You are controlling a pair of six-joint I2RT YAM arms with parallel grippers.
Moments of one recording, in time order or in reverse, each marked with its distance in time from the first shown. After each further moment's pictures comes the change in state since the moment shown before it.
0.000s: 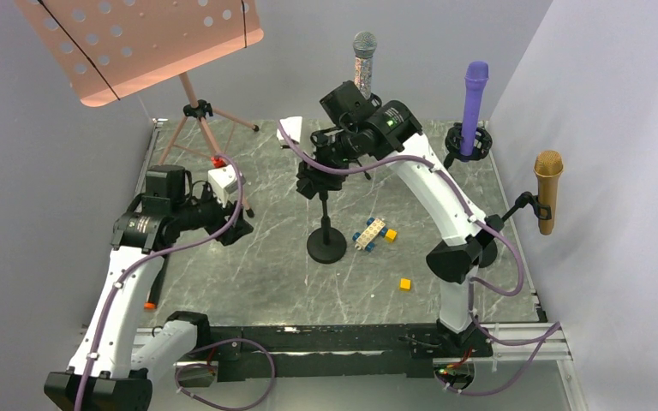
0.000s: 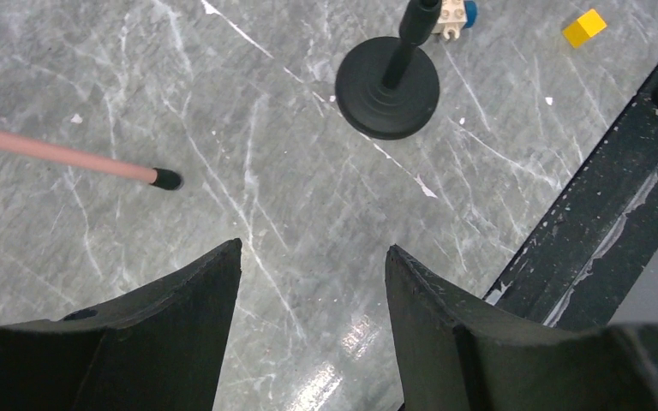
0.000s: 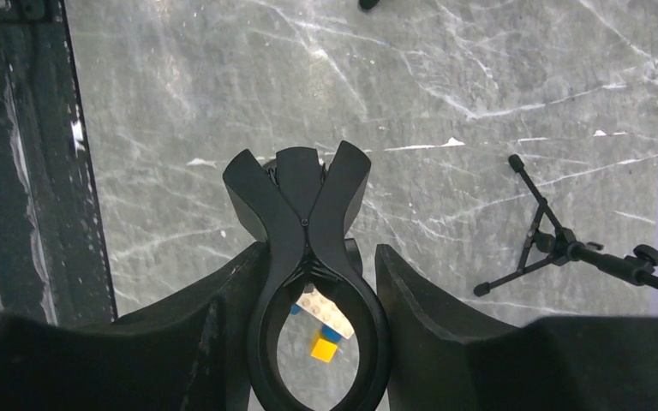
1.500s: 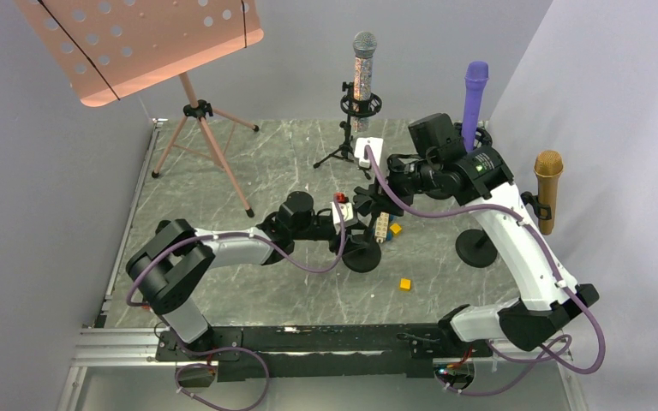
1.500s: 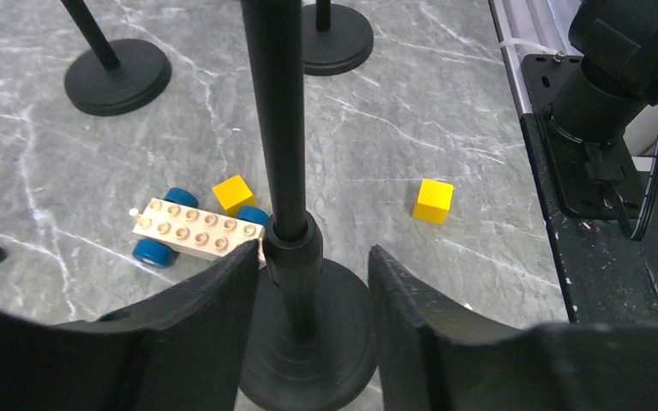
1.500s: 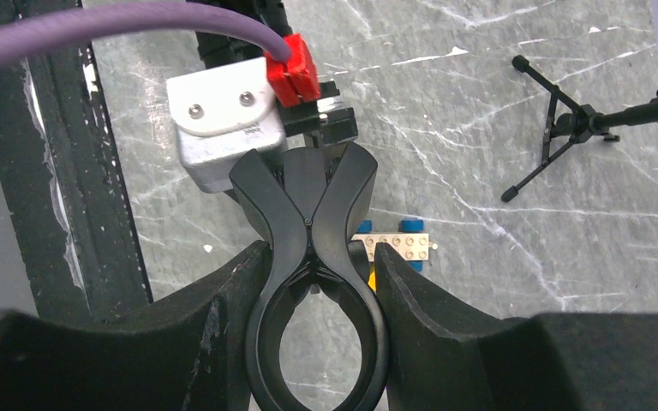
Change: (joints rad) left arm -0.716 0.725 -0.270 1.557 0.015 -0.268; right arm -0.216 -0.595 -0.713 0.191 -0.118 -0.056
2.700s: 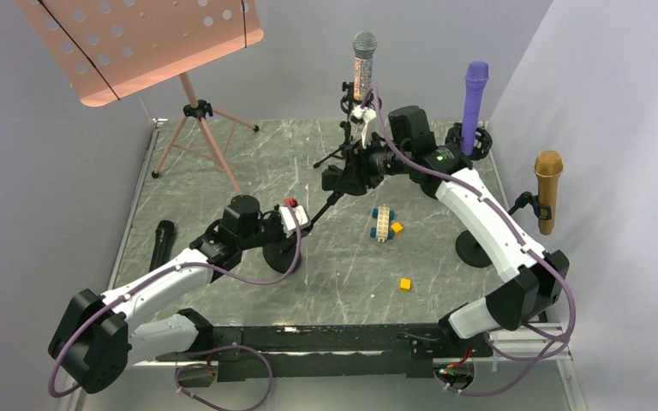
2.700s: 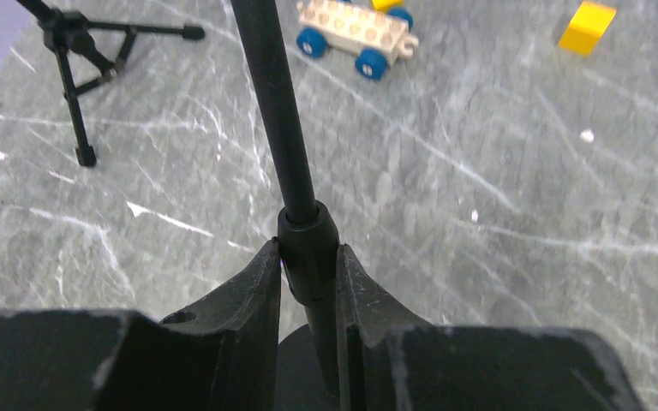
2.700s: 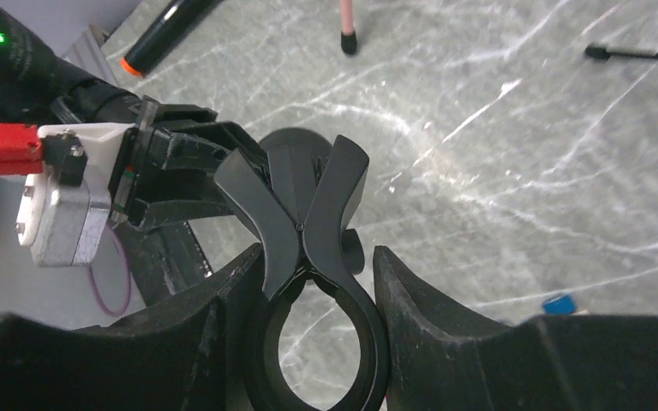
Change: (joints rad) left arm 0.210 -0.551 -0.190 -0.550 -0.199 0.248; right arm -0.042 0.110 -0.140 0.494 -0.068 0.712
